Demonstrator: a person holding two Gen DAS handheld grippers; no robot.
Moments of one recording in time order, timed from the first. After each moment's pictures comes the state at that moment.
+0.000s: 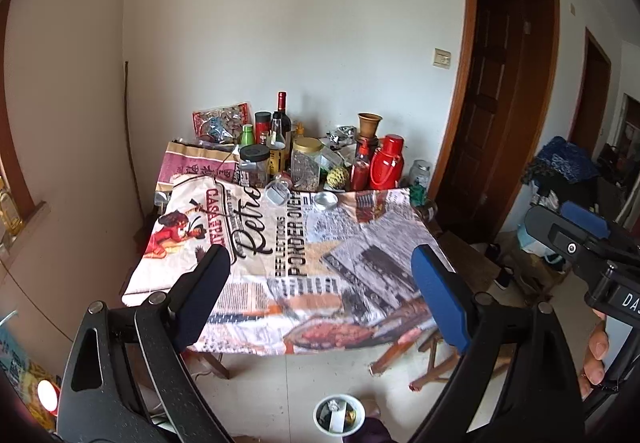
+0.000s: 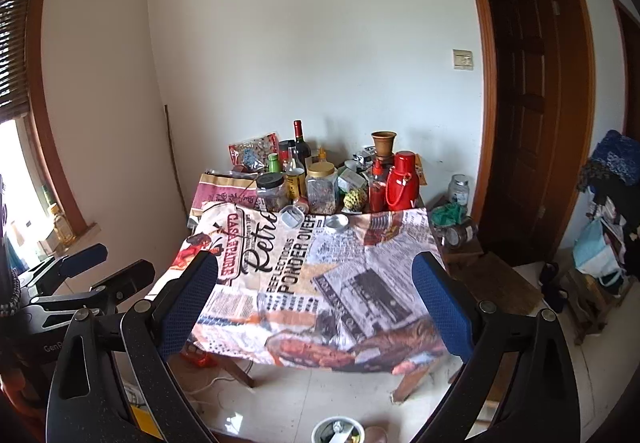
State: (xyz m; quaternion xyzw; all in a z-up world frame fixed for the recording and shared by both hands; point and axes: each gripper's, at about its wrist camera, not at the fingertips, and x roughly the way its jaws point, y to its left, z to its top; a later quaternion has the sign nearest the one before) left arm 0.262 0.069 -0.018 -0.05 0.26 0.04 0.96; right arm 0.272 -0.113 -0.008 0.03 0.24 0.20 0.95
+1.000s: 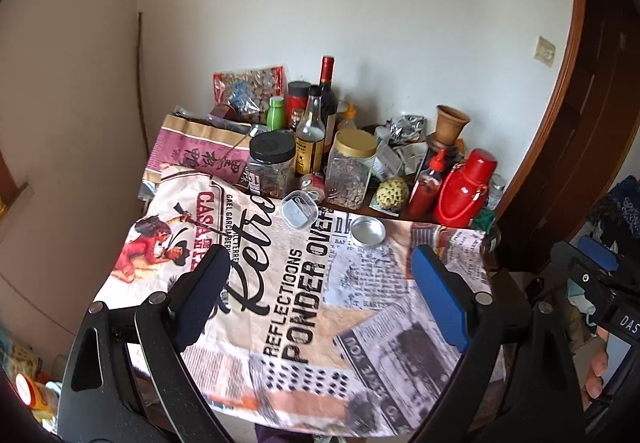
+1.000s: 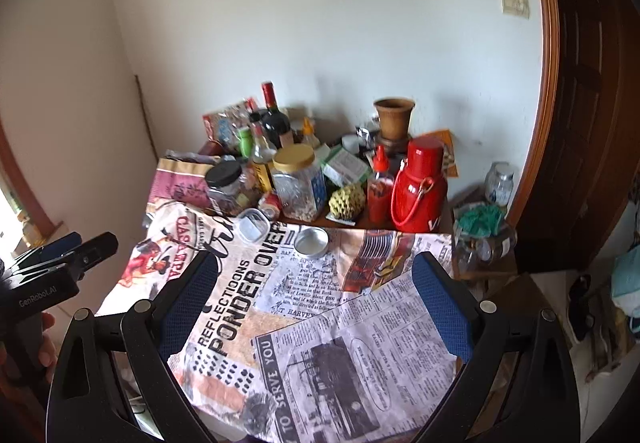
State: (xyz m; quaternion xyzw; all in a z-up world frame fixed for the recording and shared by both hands) left arm 0.537 0.114 -0.063 -0.10 0.33 0.14 0.93; right arm 0.542 -0.107 -0.061 0.03 0.35 0.24 0.91
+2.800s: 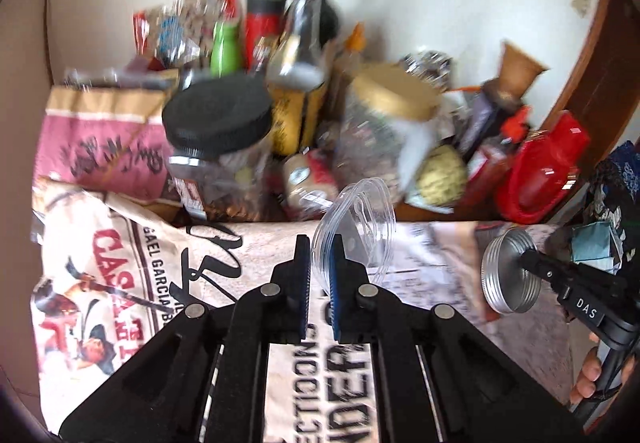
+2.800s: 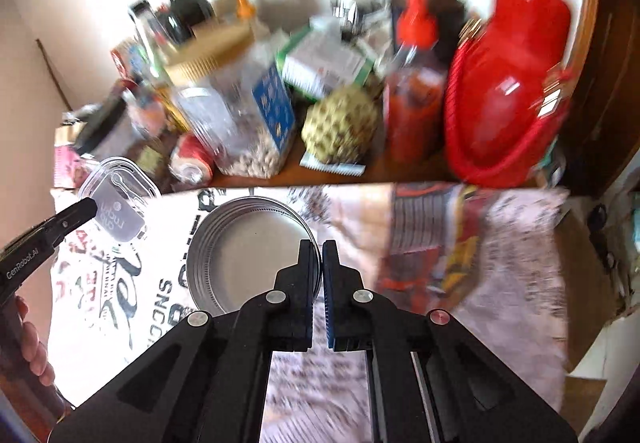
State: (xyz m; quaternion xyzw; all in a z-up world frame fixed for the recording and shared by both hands) left arm 0.733 0.202 -0.193 -0.09 0.40 0.05 0.91; right arm 0.686 -0.024 -0.200 0.03 0.47 0.19 0.86
